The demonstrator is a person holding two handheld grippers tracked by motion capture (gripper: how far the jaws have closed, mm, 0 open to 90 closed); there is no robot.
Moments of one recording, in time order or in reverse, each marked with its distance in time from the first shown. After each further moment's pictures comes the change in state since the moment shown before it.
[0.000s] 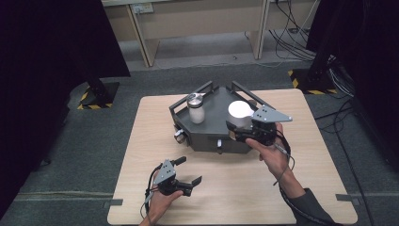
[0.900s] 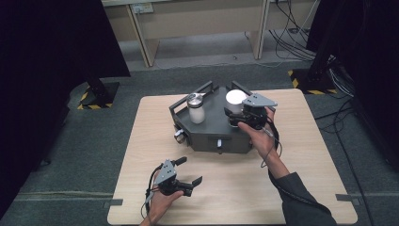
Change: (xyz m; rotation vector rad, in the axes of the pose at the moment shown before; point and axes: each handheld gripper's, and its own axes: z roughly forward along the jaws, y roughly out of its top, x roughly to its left) left arm 0.000 -0.001 0.001 0.003 -0.003 -0.002; right arm -0.012 0.005 0.055 0.060 -0.128 0.013
